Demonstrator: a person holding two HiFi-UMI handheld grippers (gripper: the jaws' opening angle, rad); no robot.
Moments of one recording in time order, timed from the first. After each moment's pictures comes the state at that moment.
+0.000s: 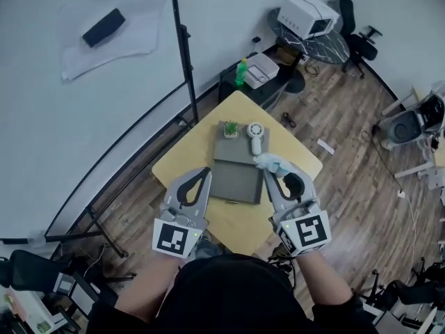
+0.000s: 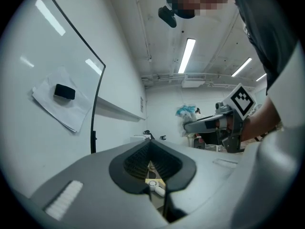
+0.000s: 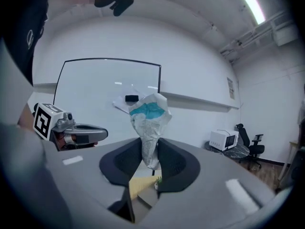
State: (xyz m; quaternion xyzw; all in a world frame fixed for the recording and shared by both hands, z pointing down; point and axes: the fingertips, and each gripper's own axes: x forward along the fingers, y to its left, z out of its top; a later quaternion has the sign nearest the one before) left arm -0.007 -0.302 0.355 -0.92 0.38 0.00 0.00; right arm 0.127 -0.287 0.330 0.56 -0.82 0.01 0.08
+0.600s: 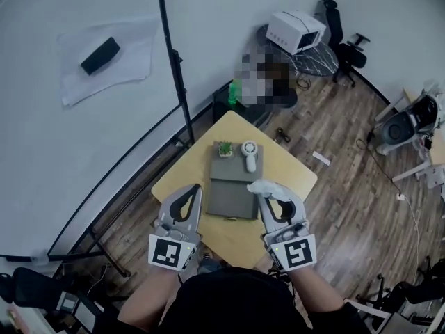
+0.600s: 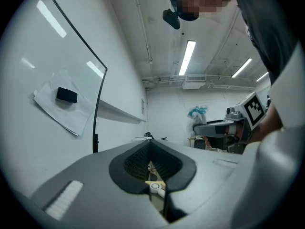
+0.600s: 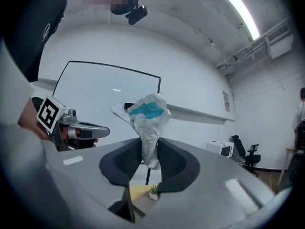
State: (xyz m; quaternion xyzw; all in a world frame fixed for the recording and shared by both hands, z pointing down) left arm -0.017 -0.309 0.338 -0.92 0.38 0.01 0.02; right arm 0.125 -0.268 0.322 0.58 -0.81 -0.05 0.05
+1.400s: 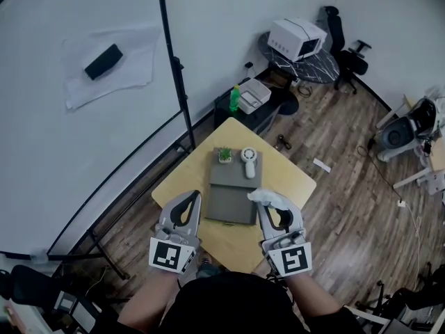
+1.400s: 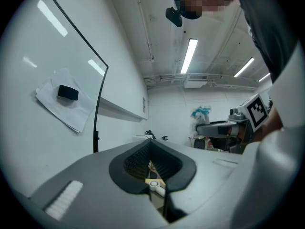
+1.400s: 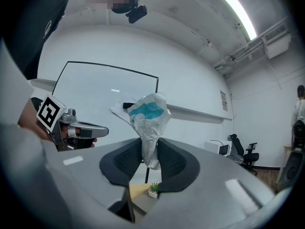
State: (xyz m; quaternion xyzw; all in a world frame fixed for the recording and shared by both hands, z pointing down) left arm -0.014 -0.304 0.342 -0.92 0.39 0.02 0.03; right arm 0.135 -0.256 0.332 0.59 -0.80 -0.04 0.04
